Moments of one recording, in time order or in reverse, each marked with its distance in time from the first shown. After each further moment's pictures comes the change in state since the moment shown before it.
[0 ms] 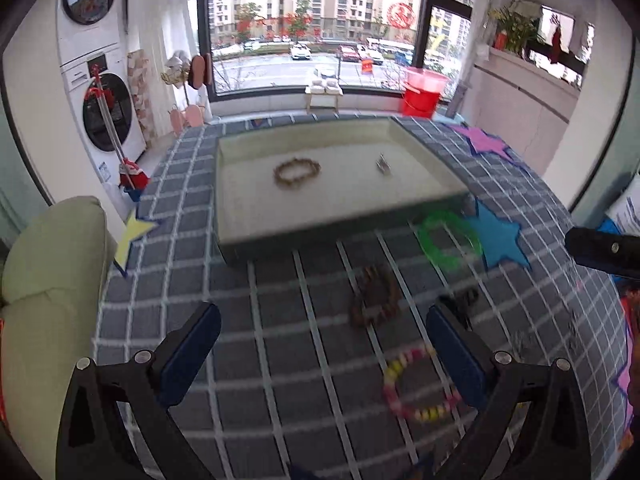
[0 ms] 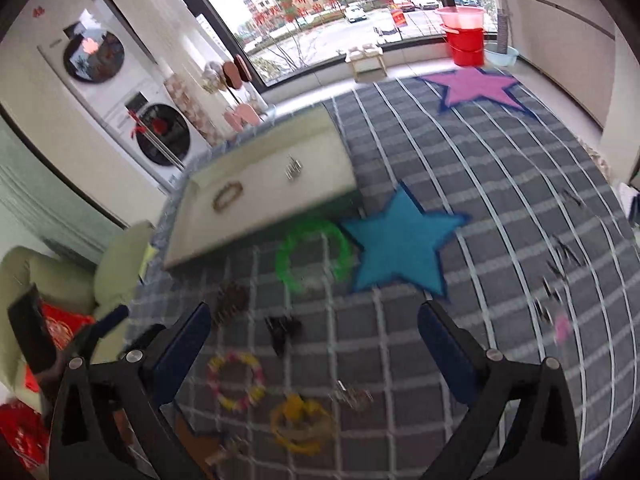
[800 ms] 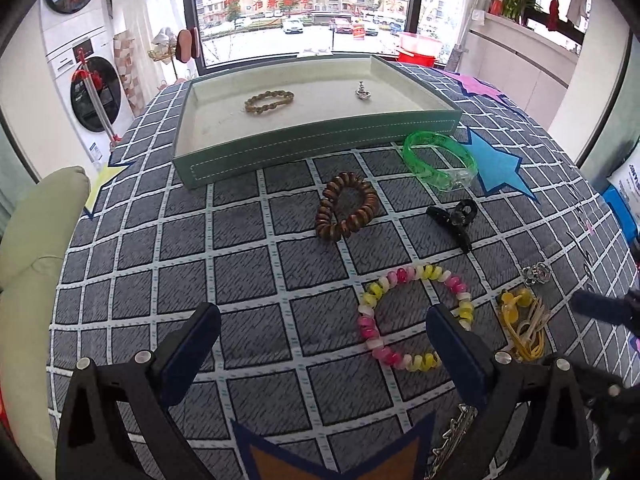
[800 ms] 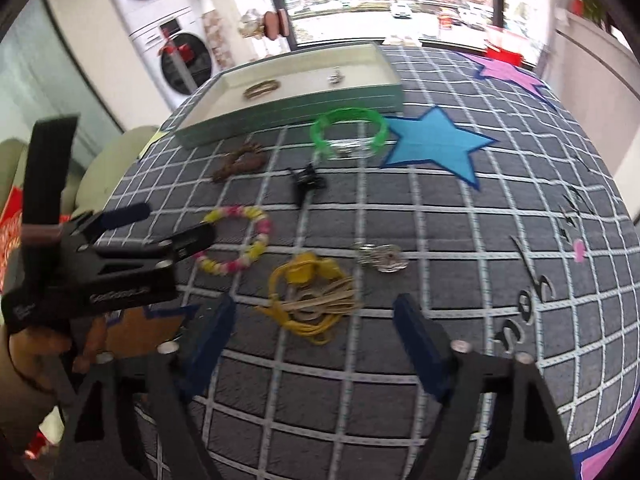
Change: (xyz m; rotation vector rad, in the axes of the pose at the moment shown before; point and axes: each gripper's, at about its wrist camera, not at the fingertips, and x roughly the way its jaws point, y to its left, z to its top) left arm 0.025 -0.024 -0.038 0.035 0.105 0.009; right arm 0.012 0.035 -0.100 -0.266 0.082 -0.057
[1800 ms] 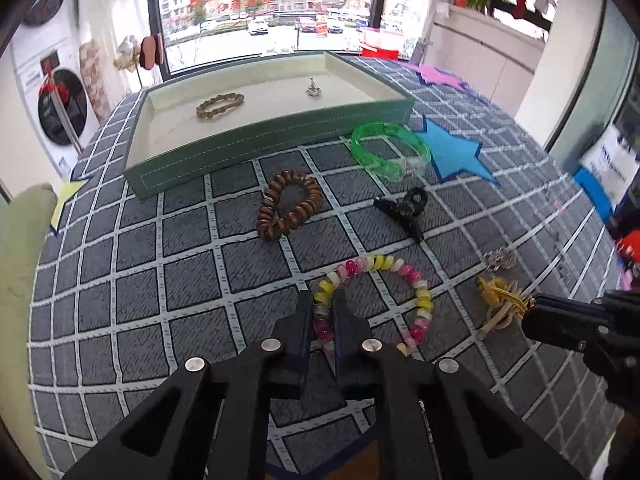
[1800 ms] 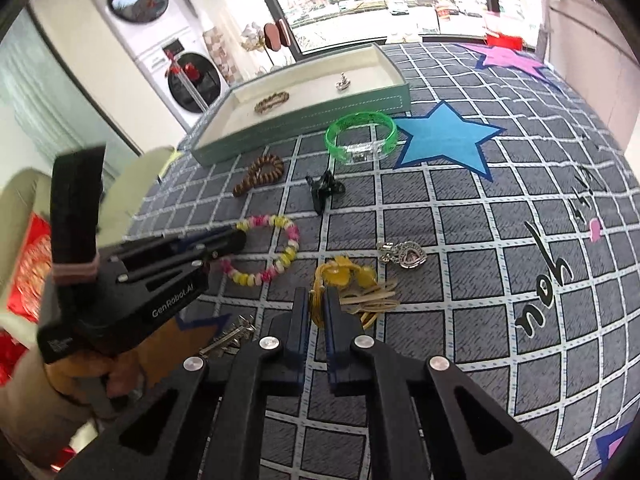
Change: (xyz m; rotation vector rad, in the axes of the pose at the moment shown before) left arm -0.004 -0.016 0.000 0.048 -0.003 -0.118; right arm -0.013 -0.007 0.000 0.114 -0.034 0.108
